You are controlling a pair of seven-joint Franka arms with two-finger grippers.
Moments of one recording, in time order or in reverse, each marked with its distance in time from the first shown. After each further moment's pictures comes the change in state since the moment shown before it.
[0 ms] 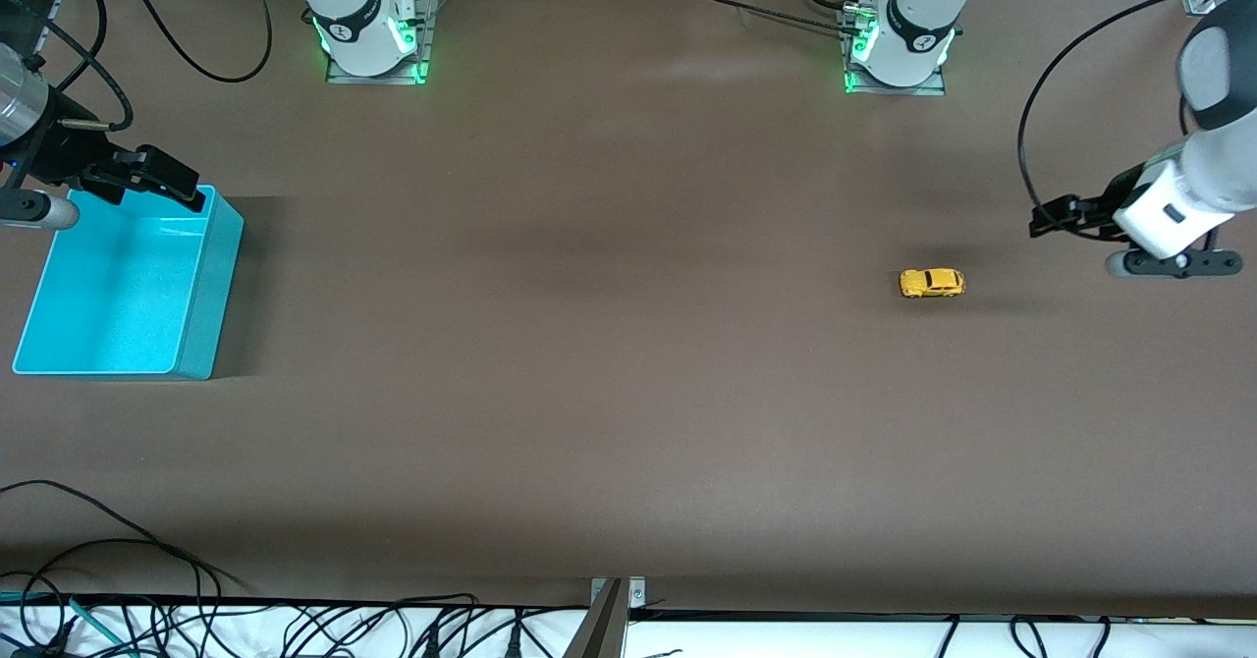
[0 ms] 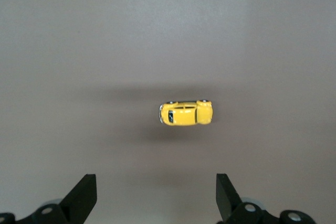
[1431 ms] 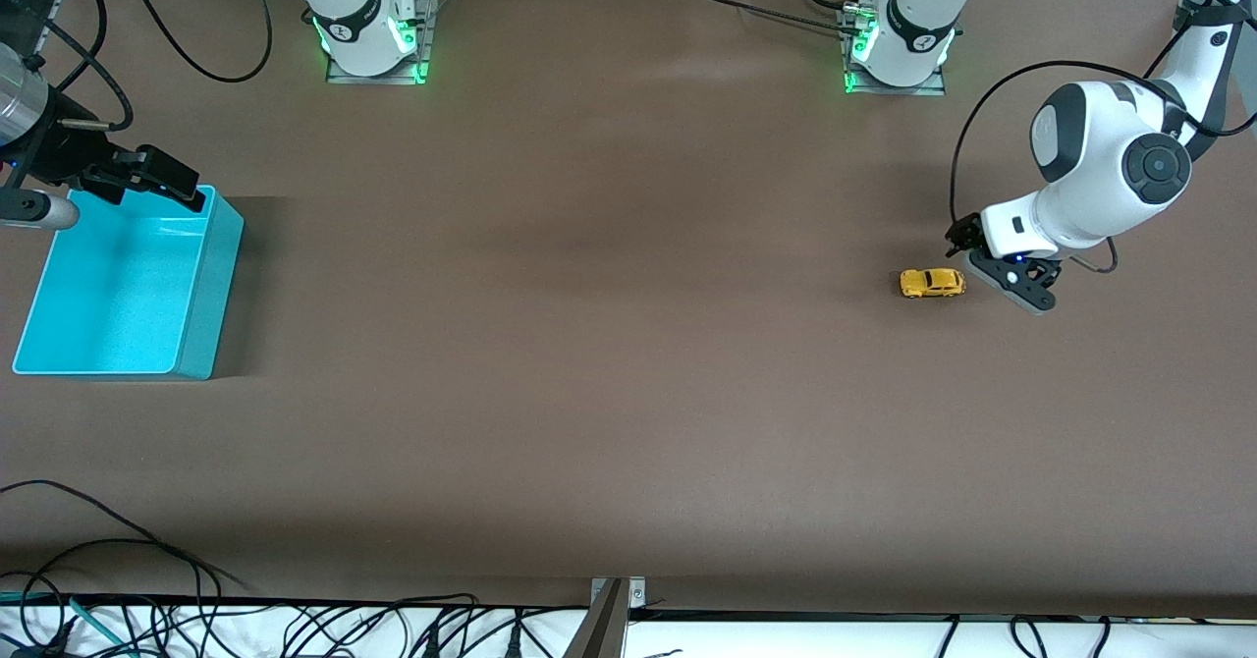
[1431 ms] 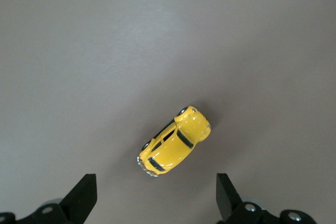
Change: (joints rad) left arm -0.024 0.090 -0.042 -0.259 -0.001 0.413 0.729; right arm 0.000 0.000 0.000 0.000 0.000 0.000 0.000
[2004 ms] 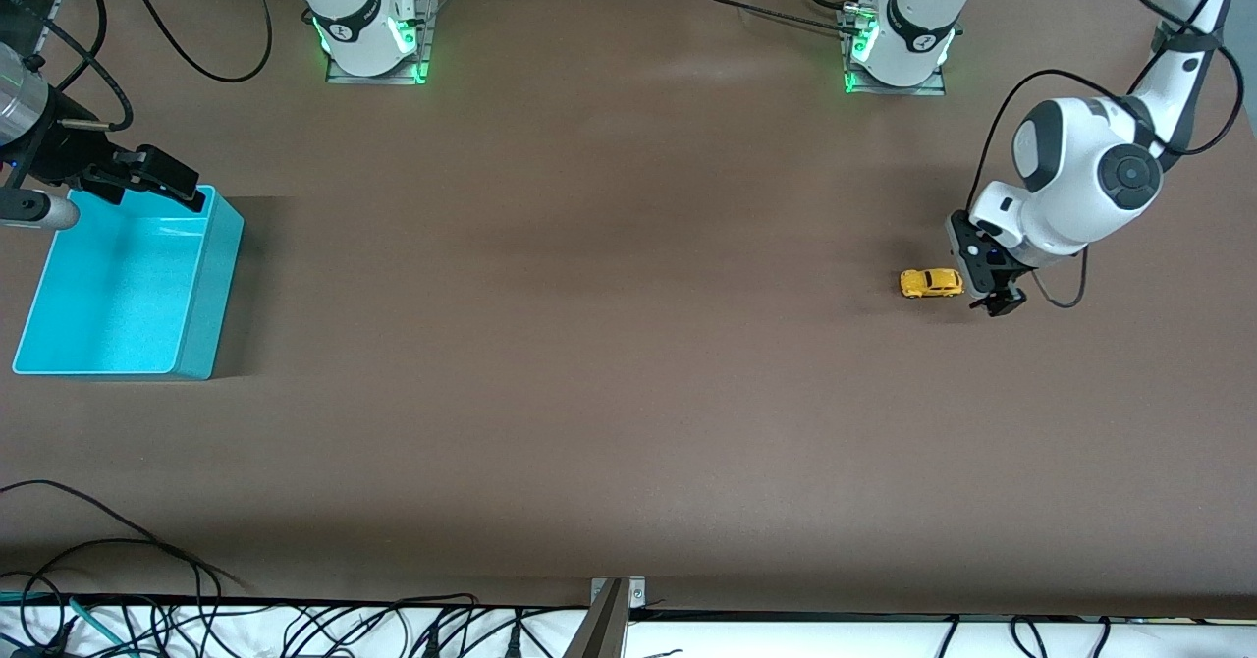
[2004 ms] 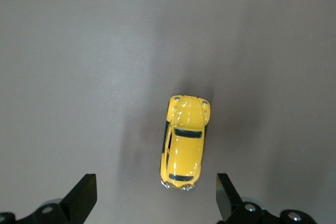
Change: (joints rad) left arm 0.004 0.078 0.002 -0.070 0.004 0.200 0.659; right arm 0.000 0.000 0.000 0.000 0.000 0.000 0.000
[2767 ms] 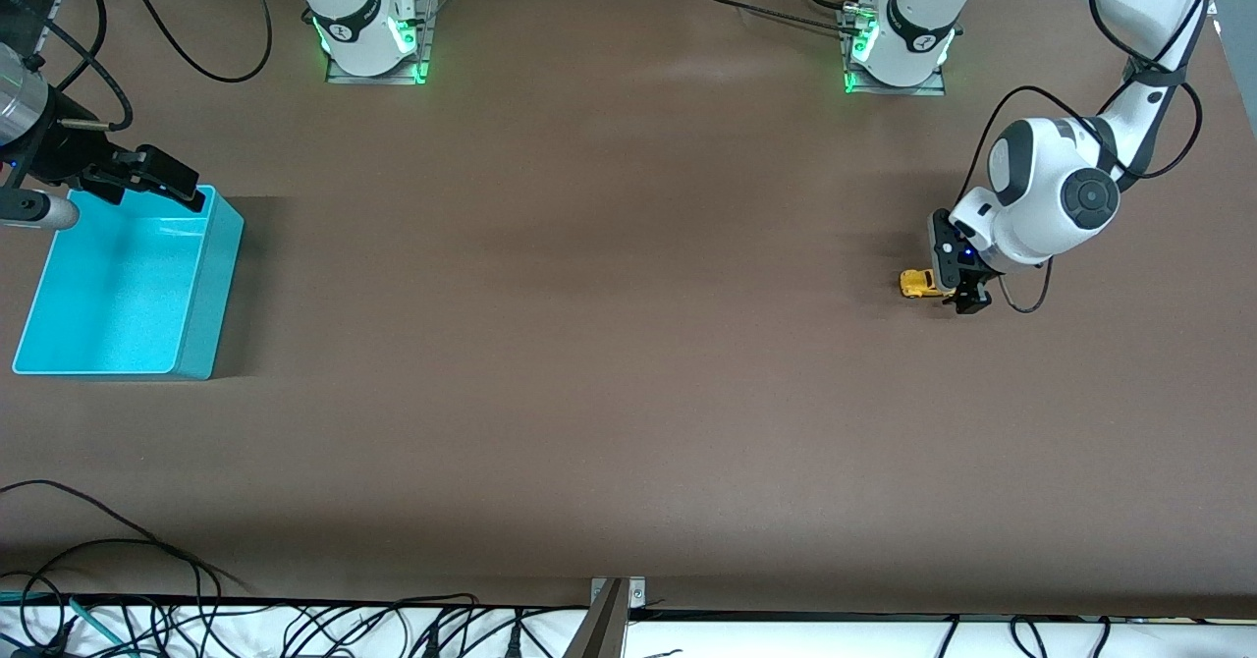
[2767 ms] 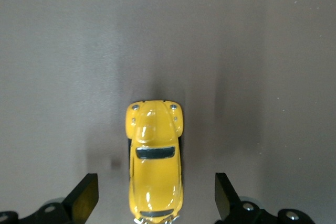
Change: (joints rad) left arm -0.001 0.096 -0.003 -0.021 0.000 0.039 0.080; right arm 0.000 0.000 0.000 0.000 0.000 0.000 0.000
